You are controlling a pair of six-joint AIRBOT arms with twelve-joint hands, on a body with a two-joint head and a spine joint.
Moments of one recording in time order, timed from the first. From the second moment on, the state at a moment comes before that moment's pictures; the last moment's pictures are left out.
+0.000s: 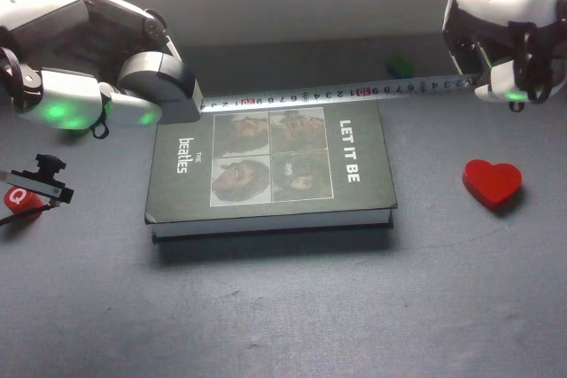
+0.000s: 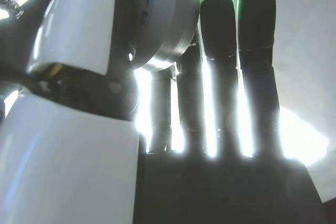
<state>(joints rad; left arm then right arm) 0.65 -0.83 1.16 0.09 -0.49 0.11 -0.04 -1.00 0.85 1.84 0.67 -2.99</state>
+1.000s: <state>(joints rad) 0.65 -0.83 1.16 0.08 -0.50 0.11 -0.04 -0.92 0.86 1.83 0.59 -2.99</state>
